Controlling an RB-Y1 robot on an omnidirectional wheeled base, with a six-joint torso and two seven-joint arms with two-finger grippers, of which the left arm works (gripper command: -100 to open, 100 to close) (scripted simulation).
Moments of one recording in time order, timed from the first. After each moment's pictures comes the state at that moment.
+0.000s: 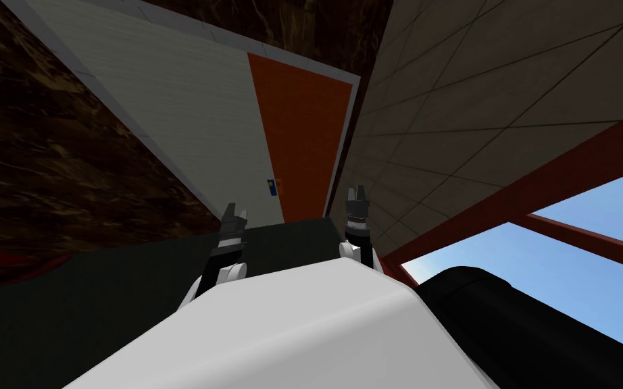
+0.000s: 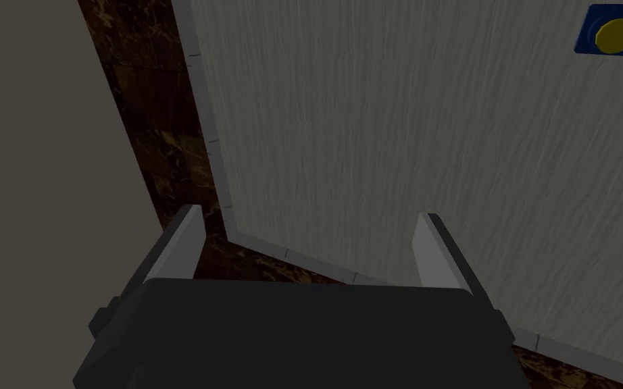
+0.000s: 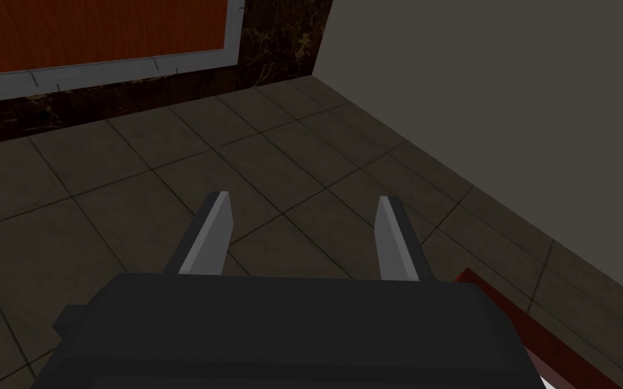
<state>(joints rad) 0.42 0.07 -0.01 -2.03 0.04 -0.40 -0.02</state>
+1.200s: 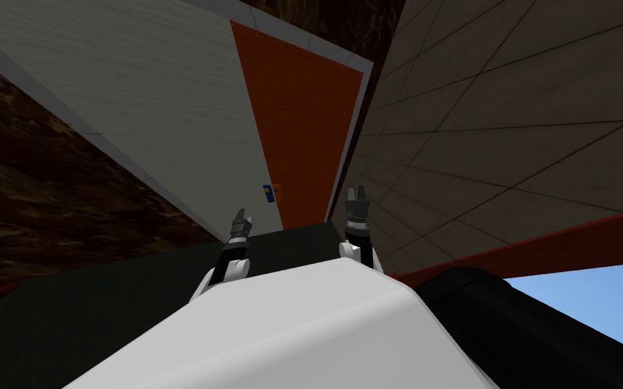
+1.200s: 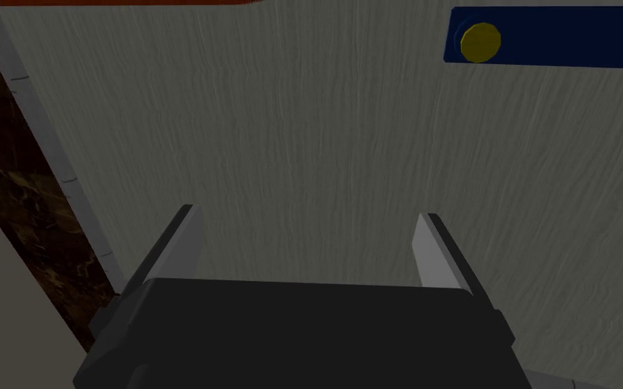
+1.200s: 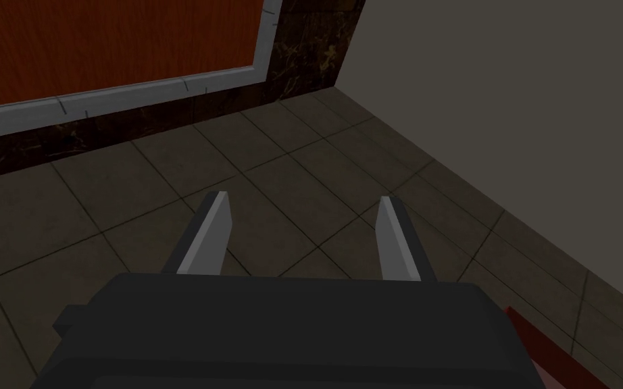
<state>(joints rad) 0.29 0.10 0.03 -1.76 0.05 -0.35 0.00</state>
